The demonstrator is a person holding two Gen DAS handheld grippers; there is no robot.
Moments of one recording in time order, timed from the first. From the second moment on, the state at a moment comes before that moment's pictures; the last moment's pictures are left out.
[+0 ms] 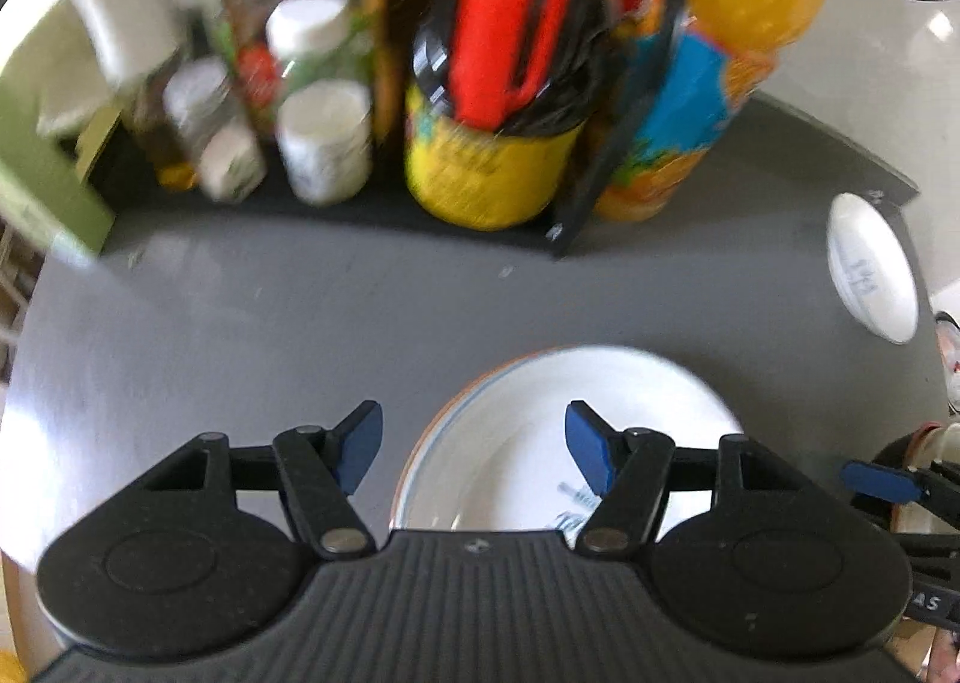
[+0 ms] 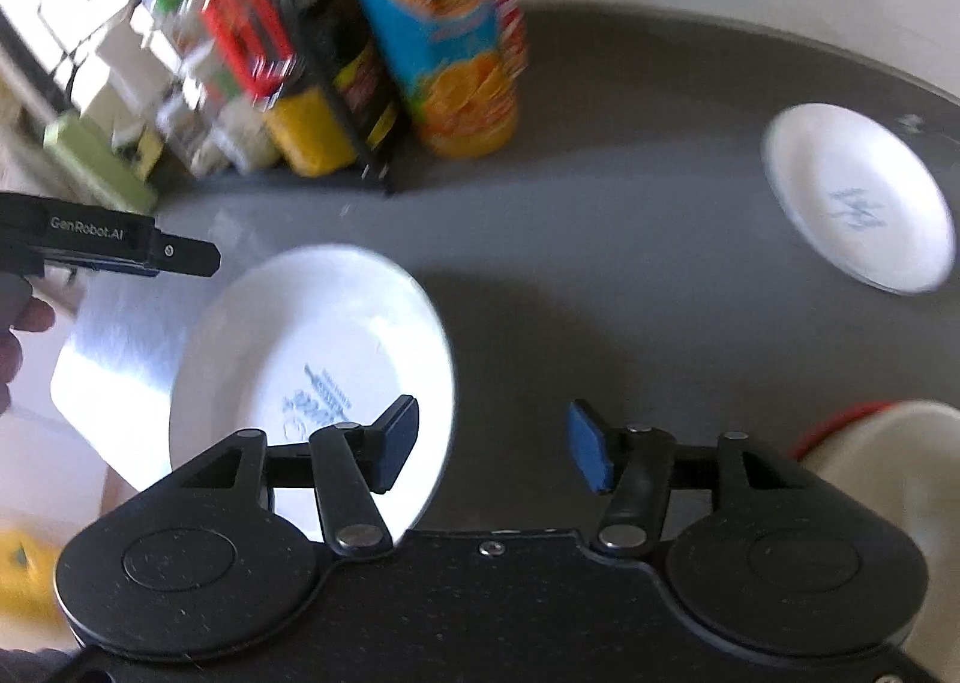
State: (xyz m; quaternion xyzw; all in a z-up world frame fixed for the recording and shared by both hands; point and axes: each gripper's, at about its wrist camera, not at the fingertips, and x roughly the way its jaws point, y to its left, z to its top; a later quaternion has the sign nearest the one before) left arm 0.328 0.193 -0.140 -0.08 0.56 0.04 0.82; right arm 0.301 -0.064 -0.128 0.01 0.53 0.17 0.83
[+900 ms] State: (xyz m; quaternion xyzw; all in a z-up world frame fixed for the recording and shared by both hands) left arm 0.370 0.079 -0.120 0.00 0.53 -0.08 0.85; right arm 0.239 -0.221 -0.080 0.15 0.42 -0.01 0.89
